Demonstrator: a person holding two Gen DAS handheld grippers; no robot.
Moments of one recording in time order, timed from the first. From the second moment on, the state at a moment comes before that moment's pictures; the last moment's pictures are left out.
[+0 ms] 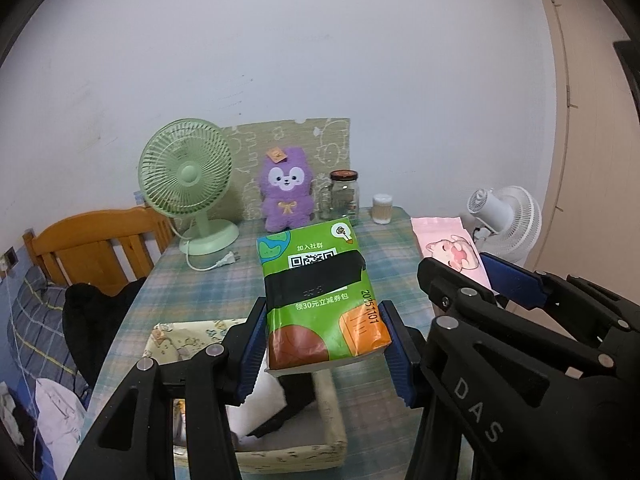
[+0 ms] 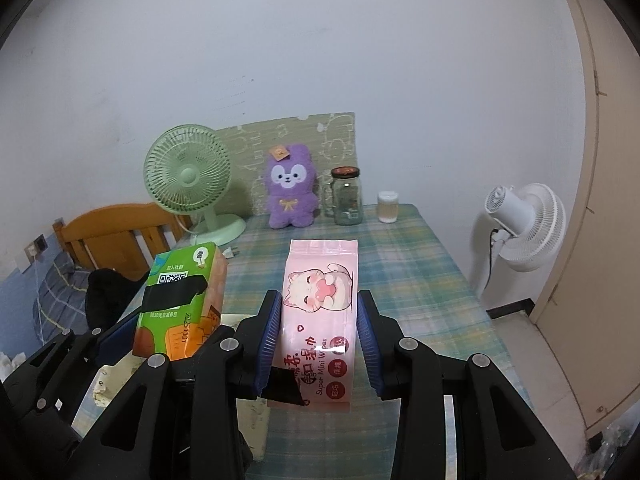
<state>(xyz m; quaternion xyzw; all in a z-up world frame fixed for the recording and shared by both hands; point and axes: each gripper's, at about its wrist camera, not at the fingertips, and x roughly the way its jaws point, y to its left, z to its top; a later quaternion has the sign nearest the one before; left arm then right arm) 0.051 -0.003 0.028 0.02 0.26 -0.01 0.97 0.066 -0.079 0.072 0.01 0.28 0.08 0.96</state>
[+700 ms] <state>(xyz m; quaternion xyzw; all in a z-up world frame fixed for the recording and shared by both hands) 0.068 0.054 -0.008 0.01 0.30 0.03 0.95 0.085 -0.020 0.033 -0.01 0.32 0.12 0.94</state>
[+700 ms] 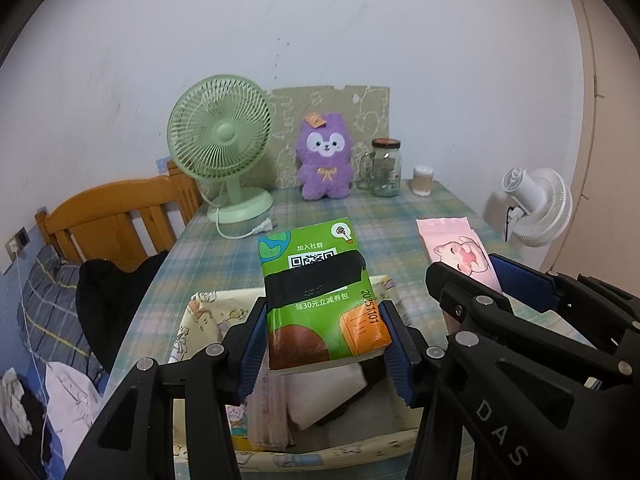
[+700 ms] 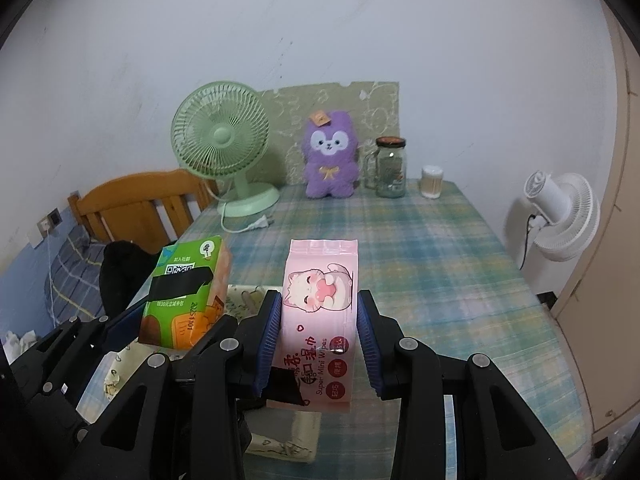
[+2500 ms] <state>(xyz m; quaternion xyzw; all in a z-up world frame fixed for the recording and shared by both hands) 0.058 0.106 -0.055 0.00 0.37 0.05 0.93 0.090 0.035 -0.021 -0.03 0.39 0.16 0.91</state>
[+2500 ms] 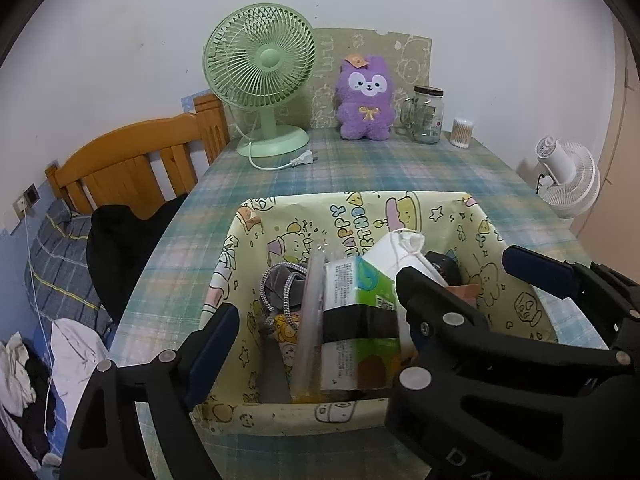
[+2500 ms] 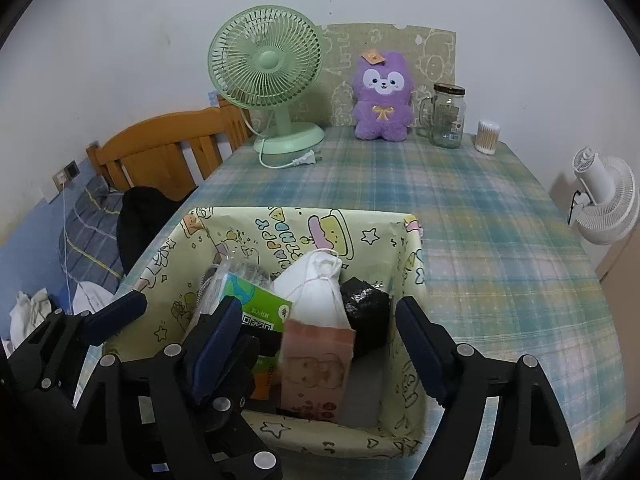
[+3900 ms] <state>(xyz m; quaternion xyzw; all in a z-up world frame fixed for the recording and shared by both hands) 0.031 0.000 0.048 0.02 0.24 0.02 0.97 0.041 -0.093 0.094 0.01 0.25 0.10 0.96</state>
